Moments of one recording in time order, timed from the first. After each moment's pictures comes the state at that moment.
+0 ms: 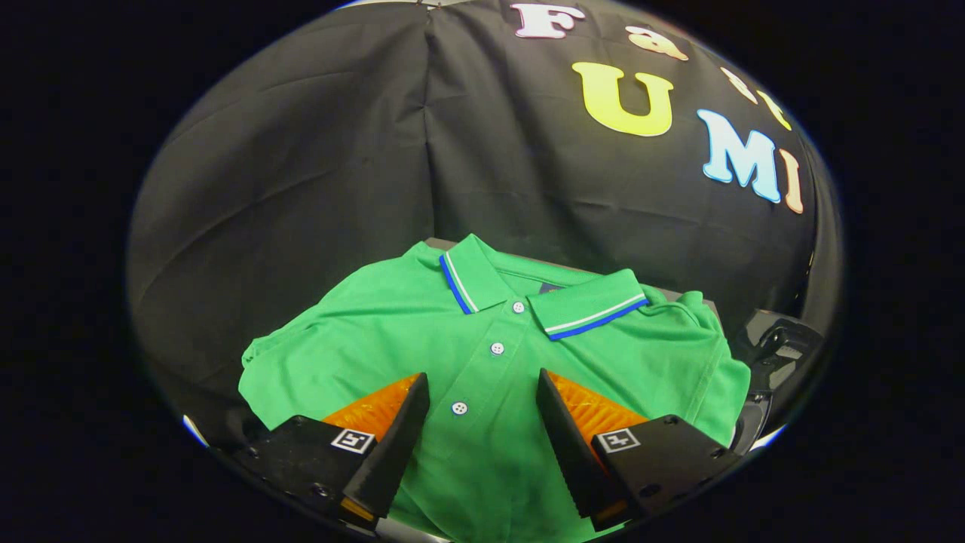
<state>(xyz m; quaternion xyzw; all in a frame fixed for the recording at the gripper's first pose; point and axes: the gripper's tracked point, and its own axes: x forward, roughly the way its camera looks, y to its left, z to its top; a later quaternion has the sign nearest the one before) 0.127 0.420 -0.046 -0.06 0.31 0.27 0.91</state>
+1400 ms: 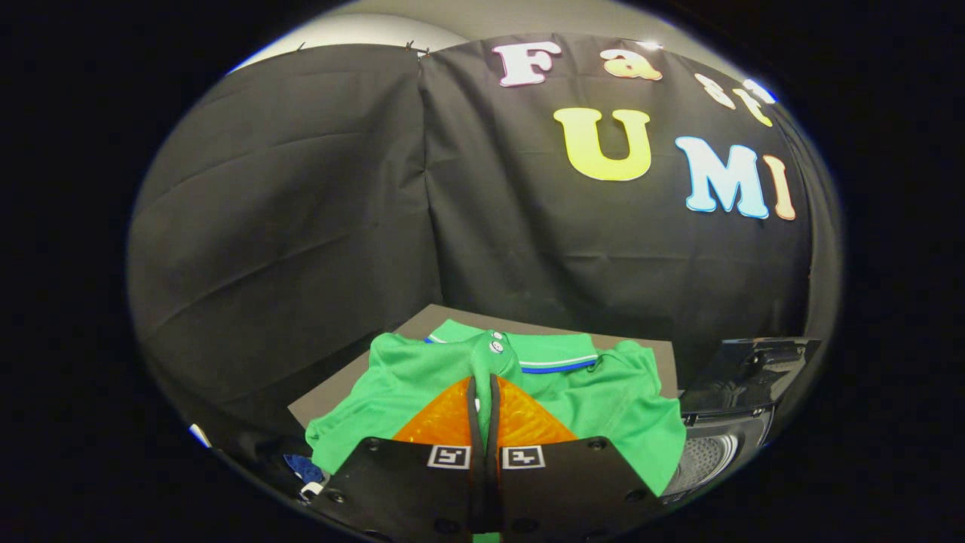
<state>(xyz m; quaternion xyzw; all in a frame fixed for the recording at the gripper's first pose) 0.123 0.373 0.033 0.00 0.20 0.30 0.93</state>
